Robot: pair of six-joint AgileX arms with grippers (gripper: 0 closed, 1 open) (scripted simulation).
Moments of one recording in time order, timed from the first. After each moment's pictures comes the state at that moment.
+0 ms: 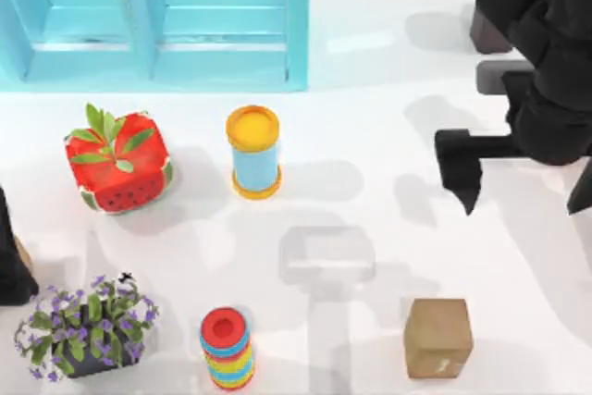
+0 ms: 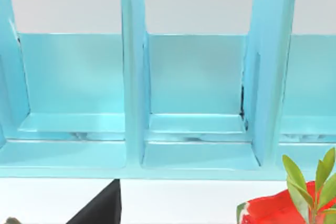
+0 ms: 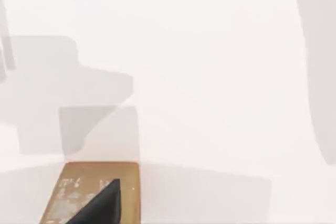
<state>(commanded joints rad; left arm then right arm) 0.00 0.00 0.00 0.00 0.00 0.00 0.41 1.80 1.45 -1.25 0.00 0.43</state>
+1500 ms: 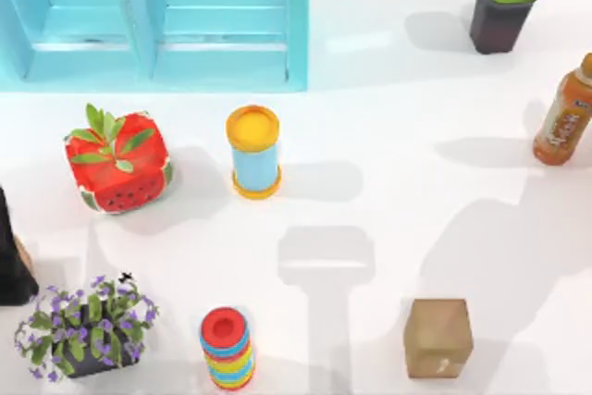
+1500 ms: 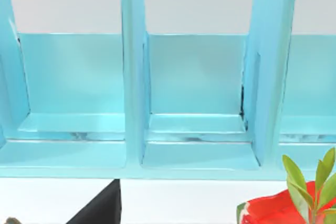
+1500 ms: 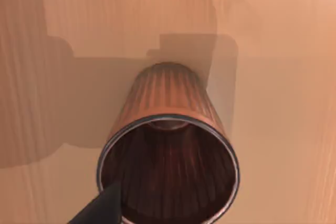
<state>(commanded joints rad) 0.00 0.00 0.00 0.00 0.00 0.00 -0.44 2.05 1.70 -1.23 0.00 -0.41</state>
